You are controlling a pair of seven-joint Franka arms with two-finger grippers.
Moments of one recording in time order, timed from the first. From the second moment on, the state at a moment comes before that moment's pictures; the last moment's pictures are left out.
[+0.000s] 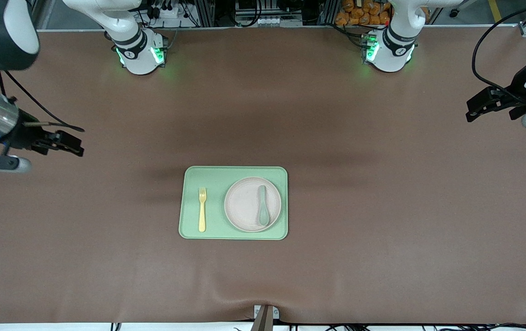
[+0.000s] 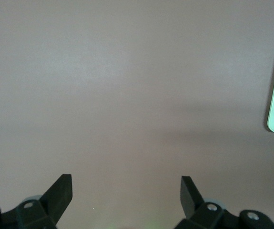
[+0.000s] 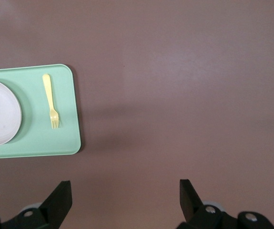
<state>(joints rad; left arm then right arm) -0.08 -0.01 0.00 -1.54 0.02 1.53 -0.12 0.00 0.06 0.04 -1.63 0.05 1.68 0.13</state>
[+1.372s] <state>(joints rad) -0.05 -0.02 -0.01 -1.54 0.02 1.53 -0.06 -0.02 -0.05 0.06 -1.62 -0.05 1.62 0.13</state>
